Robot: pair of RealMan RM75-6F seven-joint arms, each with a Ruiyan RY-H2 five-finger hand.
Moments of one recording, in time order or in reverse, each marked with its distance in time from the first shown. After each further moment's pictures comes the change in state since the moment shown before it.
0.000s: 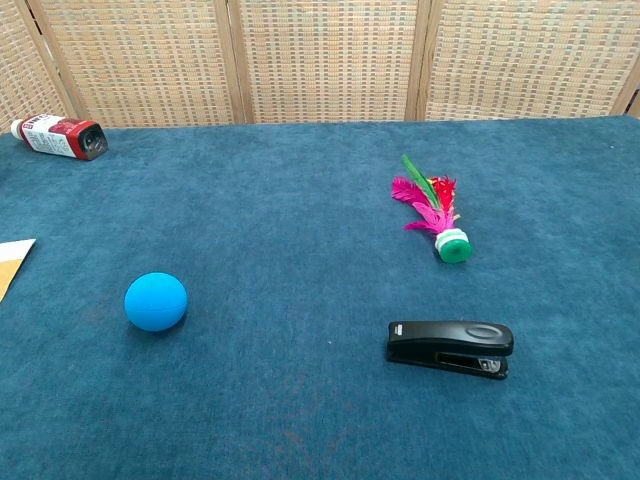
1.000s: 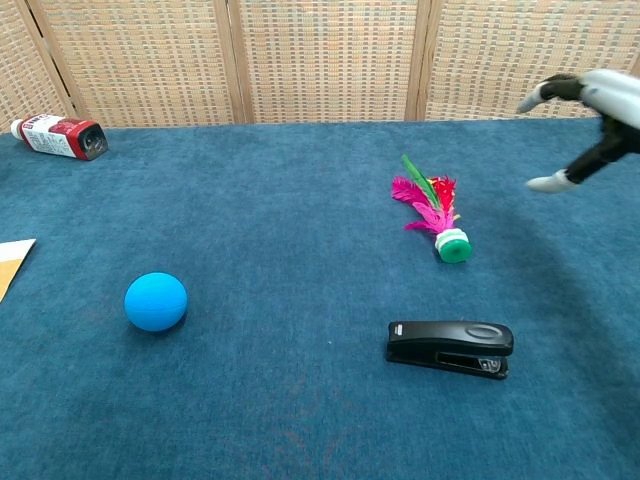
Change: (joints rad) left arm -0.018 -0.005 -0.028 0.046 -0.070 -0.049 -0.053; right arm 0.424 -0.280 0.352 0.001 0.476 -0.290 -0.267
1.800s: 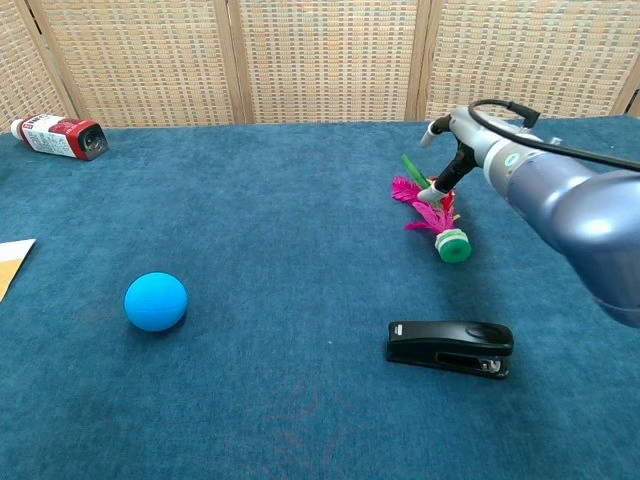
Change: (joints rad) left arm -0.025 -0.013 -0.009 0.047 -0.041 -0.062 -0.045; right arm 0.354 -0.356 0.135 0.479 0.315 -0.116 -0.112
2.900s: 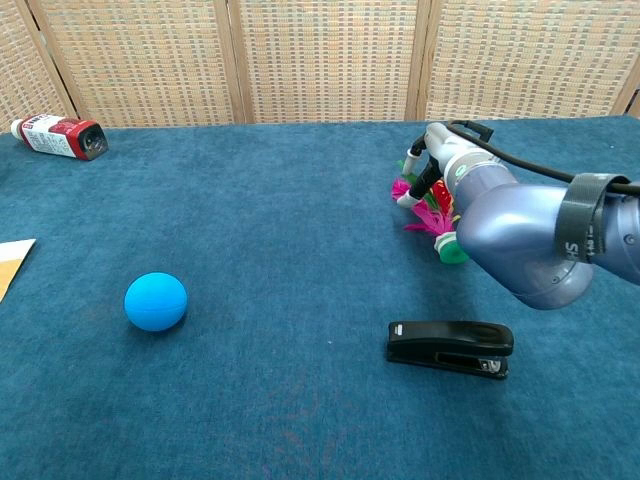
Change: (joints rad) left arm 0.002 0.007 -0.010 0.012 -0.017 0.007 -0.025; right arm 0.220 -0.232 0.067 0.554 0.009 -0.174 0.150
